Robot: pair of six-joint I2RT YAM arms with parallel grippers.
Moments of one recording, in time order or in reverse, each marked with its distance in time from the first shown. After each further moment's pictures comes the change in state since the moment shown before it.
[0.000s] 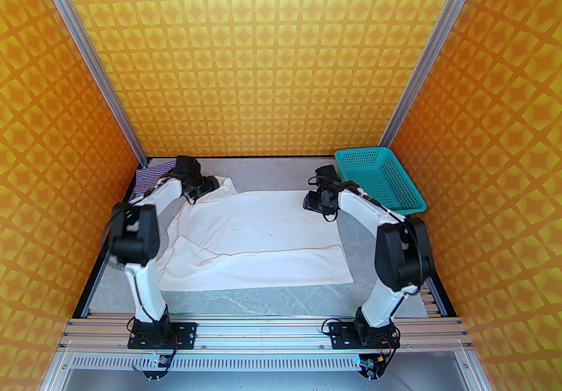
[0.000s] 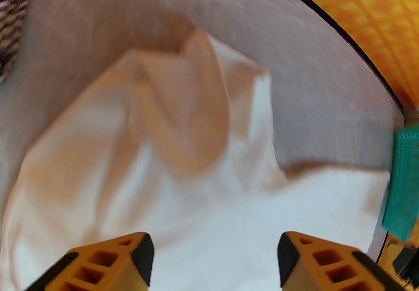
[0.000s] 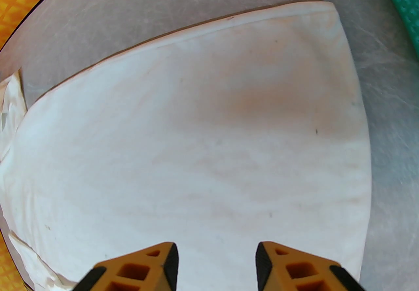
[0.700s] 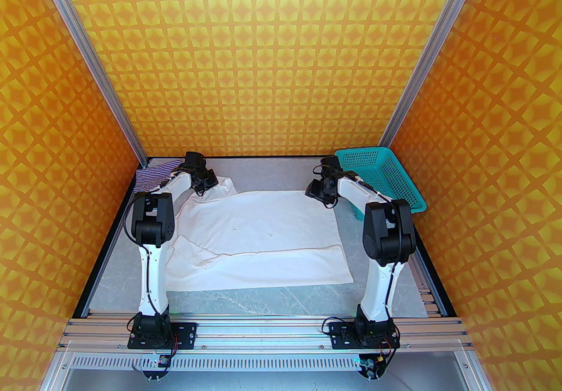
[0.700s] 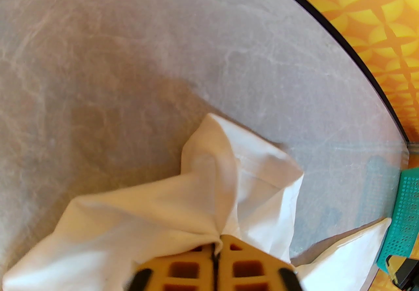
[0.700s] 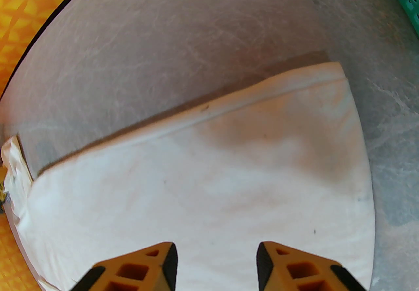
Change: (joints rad) left arm 0.002 0.233 0.234 0.055 0.000 -0.073; right arm -0.082 0.228 0.229 0.029 -0.050 0.095
